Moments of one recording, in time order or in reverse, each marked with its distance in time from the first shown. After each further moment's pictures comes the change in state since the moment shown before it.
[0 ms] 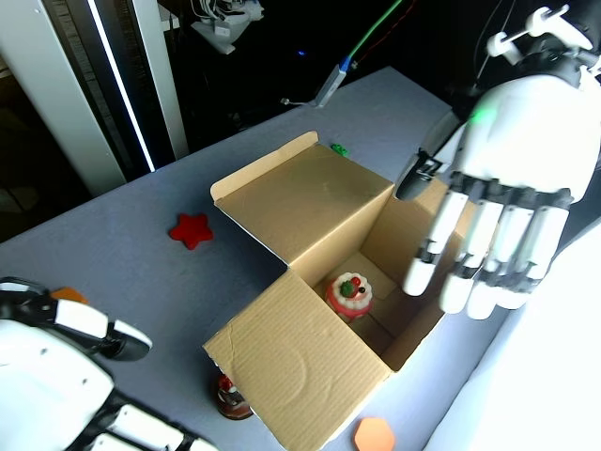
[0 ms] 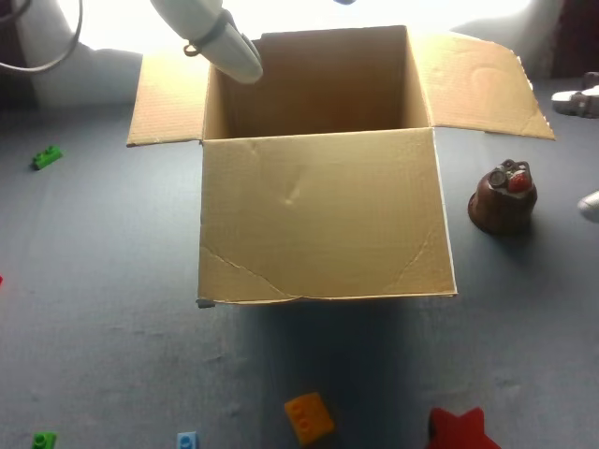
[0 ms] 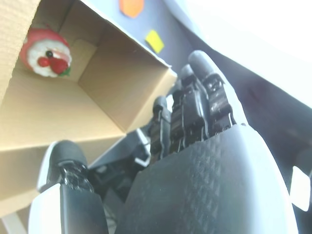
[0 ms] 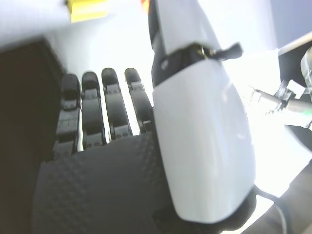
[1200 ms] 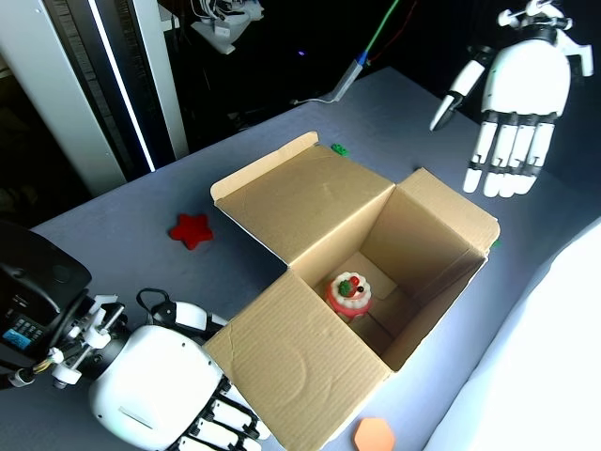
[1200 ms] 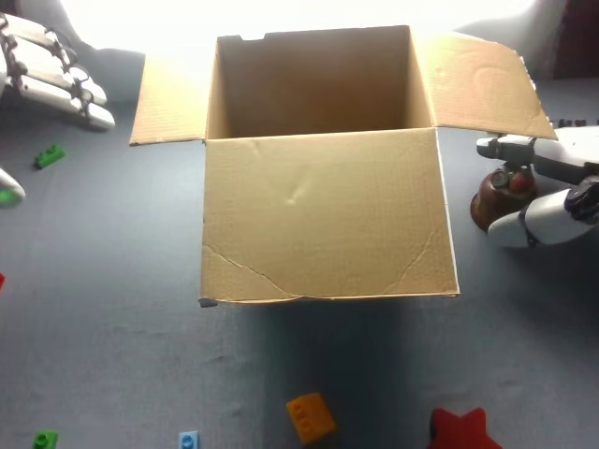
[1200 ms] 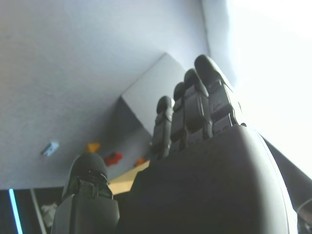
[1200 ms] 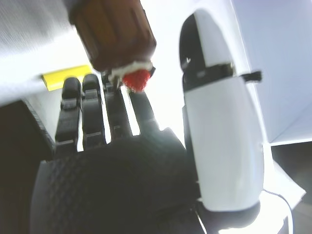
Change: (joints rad) left arm 0.203 0.468 -0.237 0.009 -0.022 -0.050; right arm -0.065 -0.290 0.201 0.003 0.040 -0.031
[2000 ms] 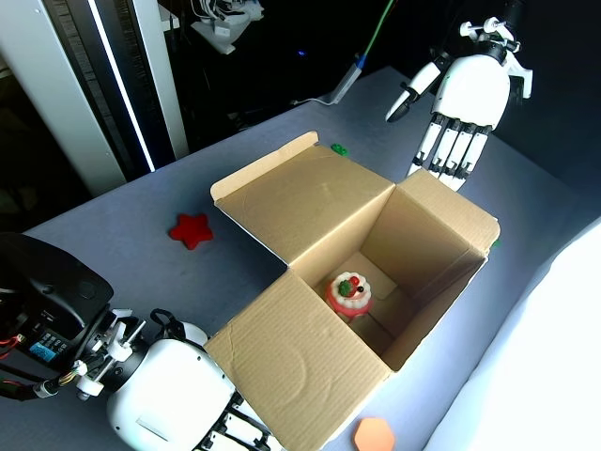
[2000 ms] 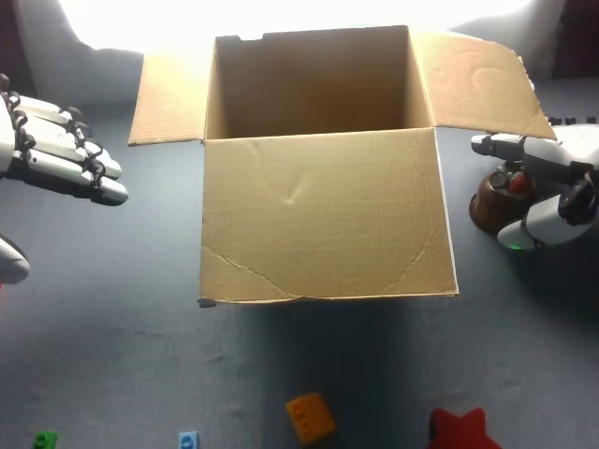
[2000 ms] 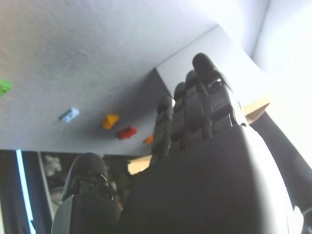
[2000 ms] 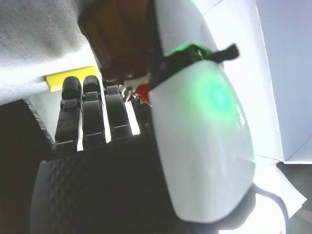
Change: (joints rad) left arm 0.243 0.045 -0.063 -0.267 -0.008 0.043; right arm -0.005 -0.049 0.053 0.000 0.021 -0.015
